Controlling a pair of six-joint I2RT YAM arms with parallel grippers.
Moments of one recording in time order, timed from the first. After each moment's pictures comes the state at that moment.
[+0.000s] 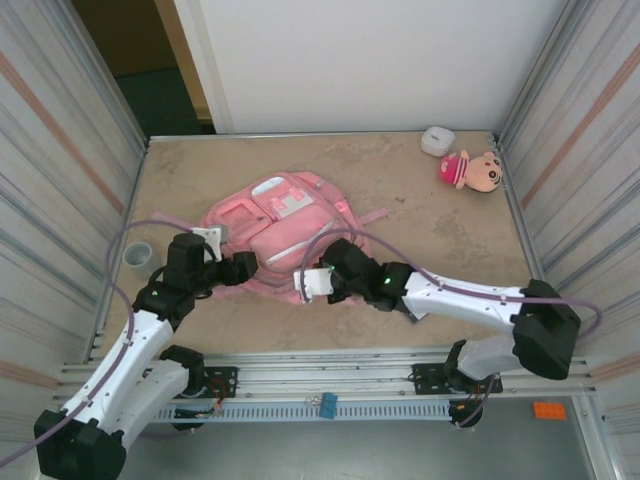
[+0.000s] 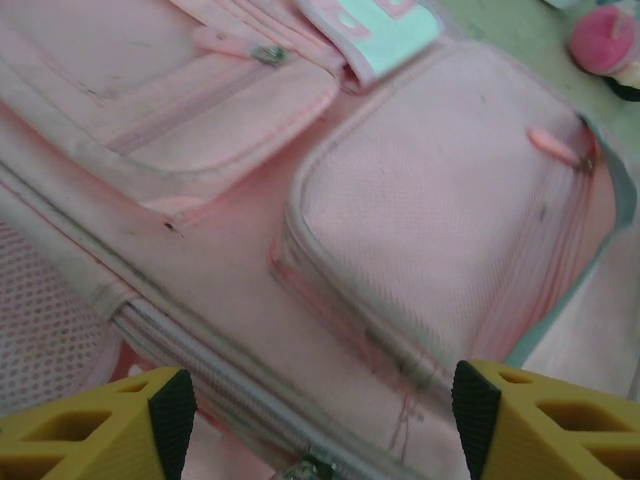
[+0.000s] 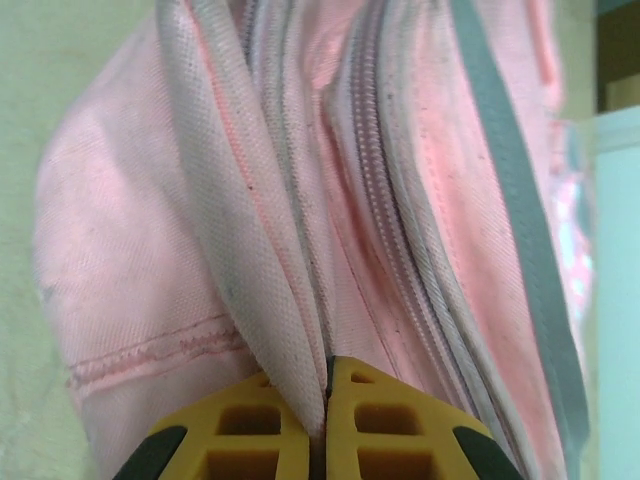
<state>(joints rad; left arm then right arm) -0.31 0.76 0.56 -0.45 0.25 -0.41 1.04 1.34 0.88 -0.24 0.13 -0.87</state>
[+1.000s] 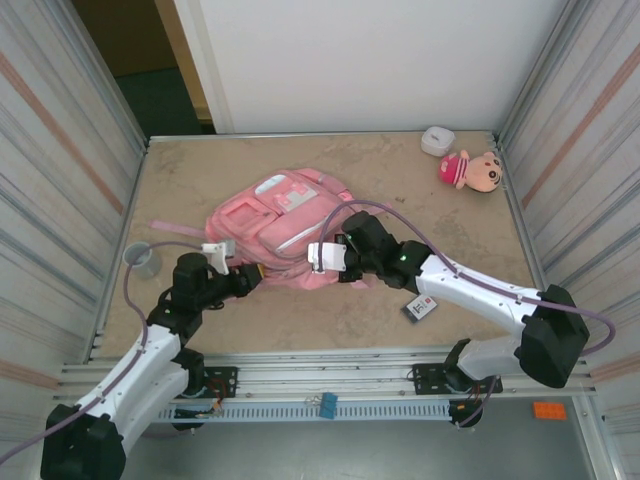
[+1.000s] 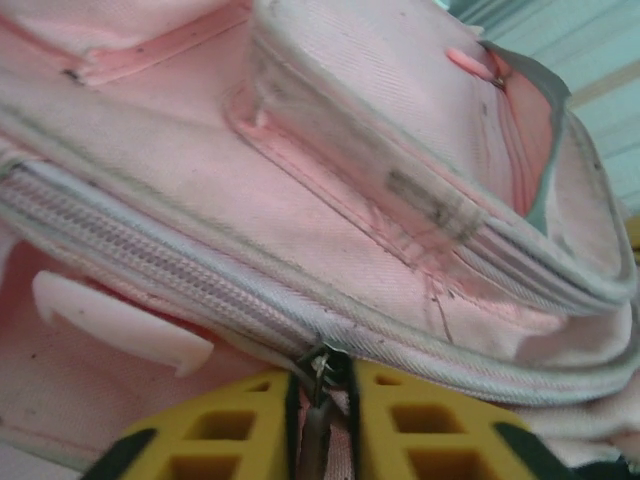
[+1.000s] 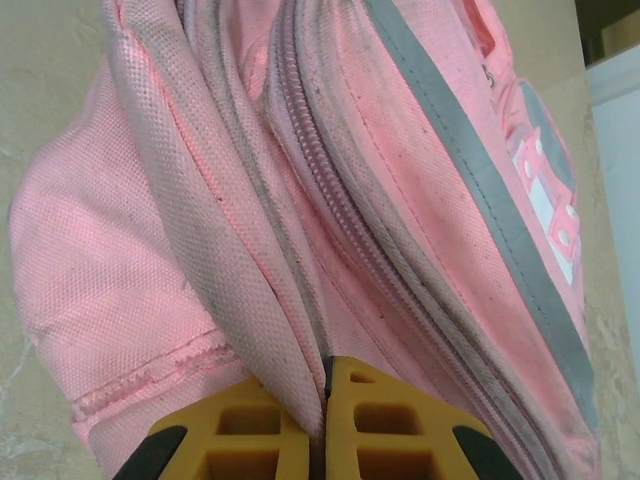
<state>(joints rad) -0.31 0.72 0.28 -0.03 0.47 -0.61 0.87 1.32 0.96 -0.35 -0.02 -0.81</state>
